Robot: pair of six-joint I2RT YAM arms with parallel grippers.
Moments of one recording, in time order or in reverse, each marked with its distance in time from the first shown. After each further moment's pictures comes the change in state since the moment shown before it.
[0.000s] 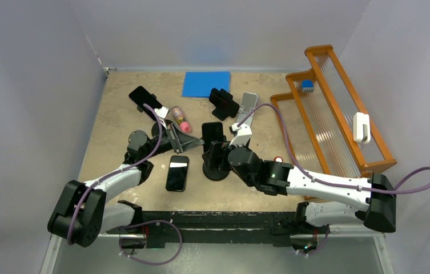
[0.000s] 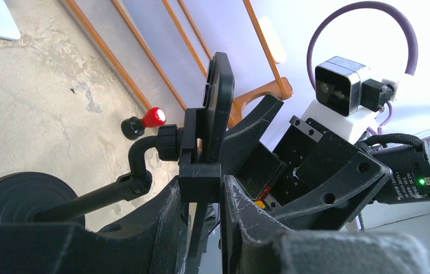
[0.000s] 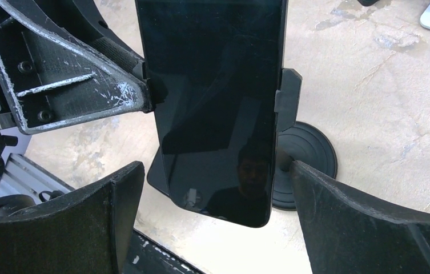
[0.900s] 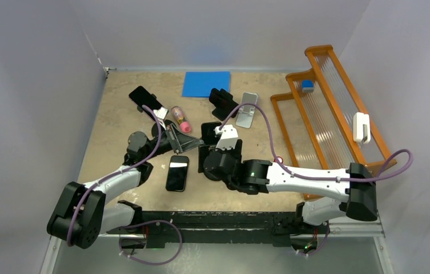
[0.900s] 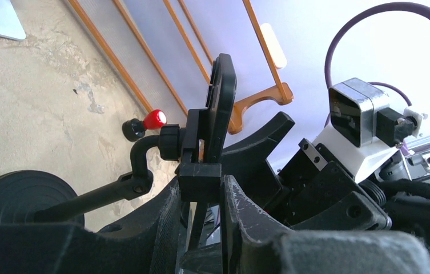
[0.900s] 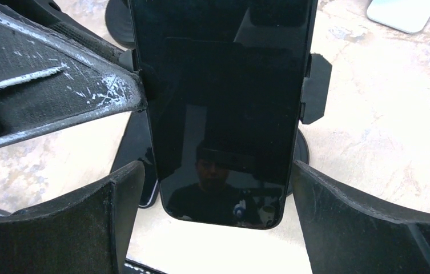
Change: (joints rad) left arm 0.000 -0.003 -0.020 0.021 -0.023 -0.016; right arm 0.088 0.193 0.190 -0.222 0.204 0.056
